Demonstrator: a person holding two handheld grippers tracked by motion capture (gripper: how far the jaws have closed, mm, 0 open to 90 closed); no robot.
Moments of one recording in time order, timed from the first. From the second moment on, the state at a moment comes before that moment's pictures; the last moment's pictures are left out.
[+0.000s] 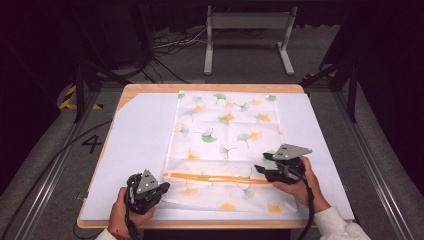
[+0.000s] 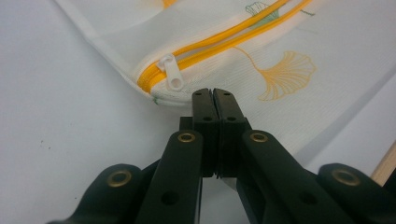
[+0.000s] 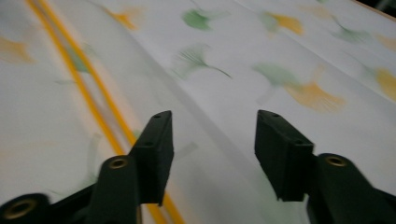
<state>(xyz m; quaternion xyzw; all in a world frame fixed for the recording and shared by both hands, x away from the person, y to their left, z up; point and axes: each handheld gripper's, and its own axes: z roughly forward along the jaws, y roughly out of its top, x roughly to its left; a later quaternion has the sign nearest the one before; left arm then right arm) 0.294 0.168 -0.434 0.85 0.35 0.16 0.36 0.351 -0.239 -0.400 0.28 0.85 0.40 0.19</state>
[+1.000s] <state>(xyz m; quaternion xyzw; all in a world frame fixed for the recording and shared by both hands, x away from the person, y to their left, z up) 0.290 0.167 -0.432 0.86 0.31 0.19 0.36 0.382 -0.005 -0.420 0.18 0.90 0.39 0.03</state>
